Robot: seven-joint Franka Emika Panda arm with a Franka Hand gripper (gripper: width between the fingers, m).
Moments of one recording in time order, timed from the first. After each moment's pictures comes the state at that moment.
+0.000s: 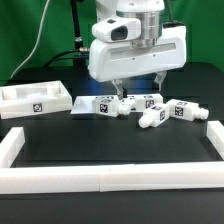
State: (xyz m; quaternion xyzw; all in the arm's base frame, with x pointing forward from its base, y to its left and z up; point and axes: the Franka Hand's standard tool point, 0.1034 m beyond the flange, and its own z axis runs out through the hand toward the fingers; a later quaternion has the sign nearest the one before) arm 0.433 0.023 0.057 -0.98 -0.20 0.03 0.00
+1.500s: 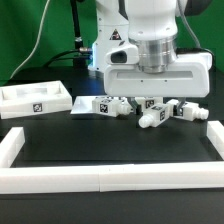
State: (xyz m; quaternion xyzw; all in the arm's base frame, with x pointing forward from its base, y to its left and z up) arm 0.451 0.059 0.013 -0.99 0.14 0.06 0.03
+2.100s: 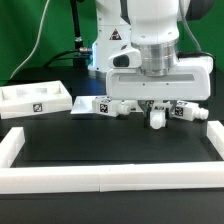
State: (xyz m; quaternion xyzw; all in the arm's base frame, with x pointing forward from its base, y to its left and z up) arm 0.450 0.060 0.011 -0.99 0.13 0.06 0.03
